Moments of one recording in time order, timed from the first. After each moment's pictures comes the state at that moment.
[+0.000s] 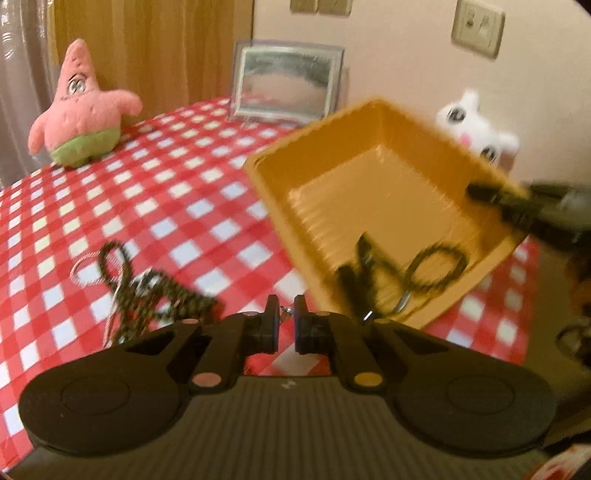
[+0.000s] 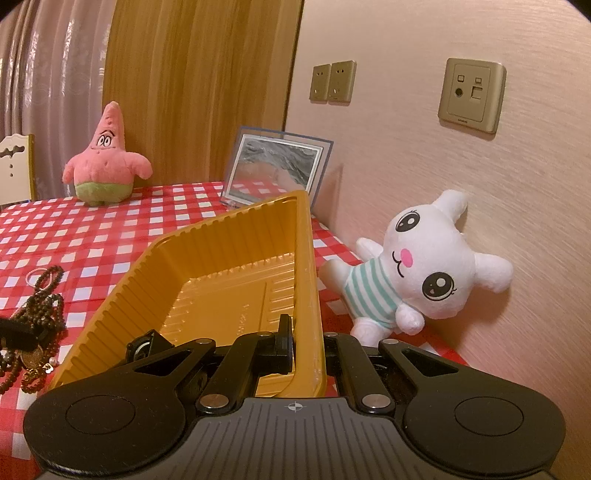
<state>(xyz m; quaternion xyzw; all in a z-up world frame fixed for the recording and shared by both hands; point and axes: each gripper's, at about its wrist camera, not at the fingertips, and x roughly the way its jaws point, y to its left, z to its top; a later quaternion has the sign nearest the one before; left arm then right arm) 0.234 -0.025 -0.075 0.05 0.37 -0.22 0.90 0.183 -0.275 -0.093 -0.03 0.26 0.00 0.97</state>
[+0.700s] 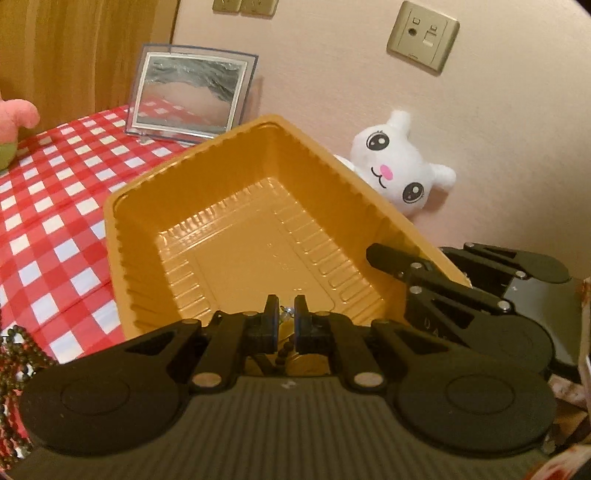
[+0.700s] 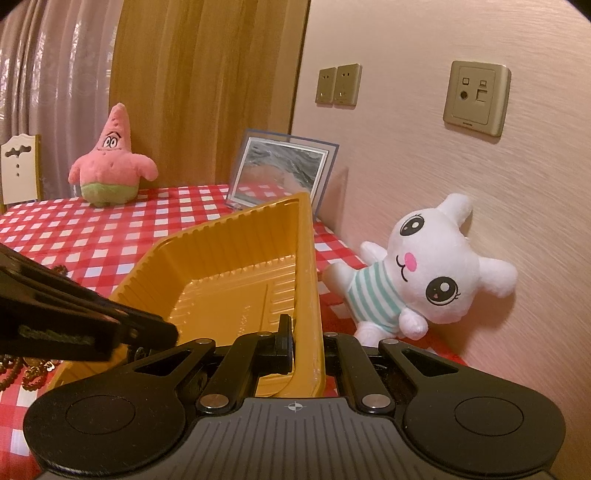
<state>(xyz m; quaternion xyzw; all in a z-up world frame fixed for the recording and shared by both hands) 0.270 -0.121 -0.074 0.00 0.38 -0.33 0.87 0.181 -0.274 -0.093 -0.03 0.25 0.00 0.97</state>
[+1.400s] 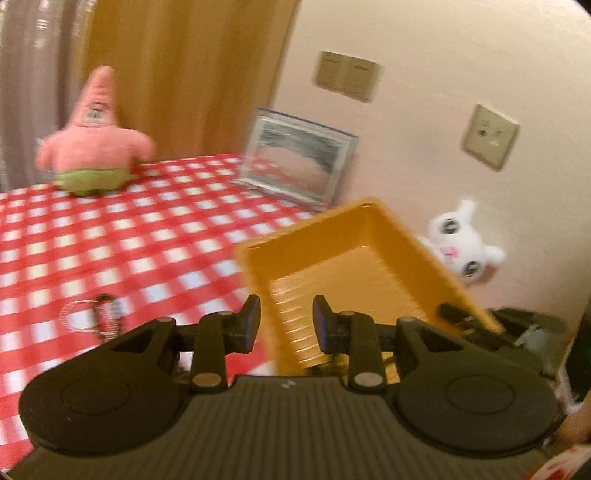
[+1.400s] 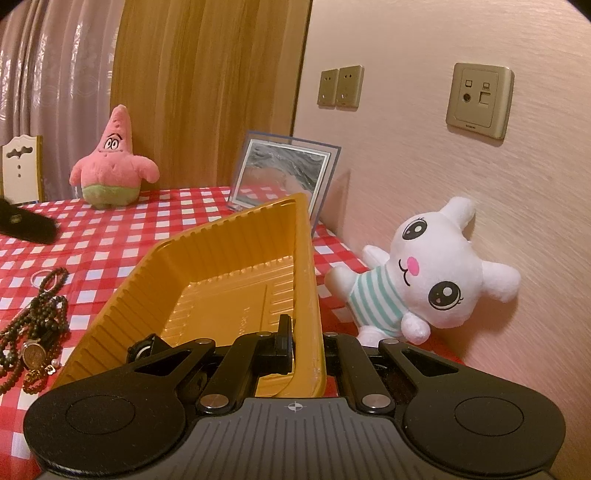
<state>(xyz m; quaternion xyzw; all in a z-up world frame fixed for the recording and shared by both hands) 0.252 -0.011 -0.019 -0.05 0.32 -0.20 0.92 0.184 -0.272 -0.093 -0.03 0.25 0.01 0.97</state>
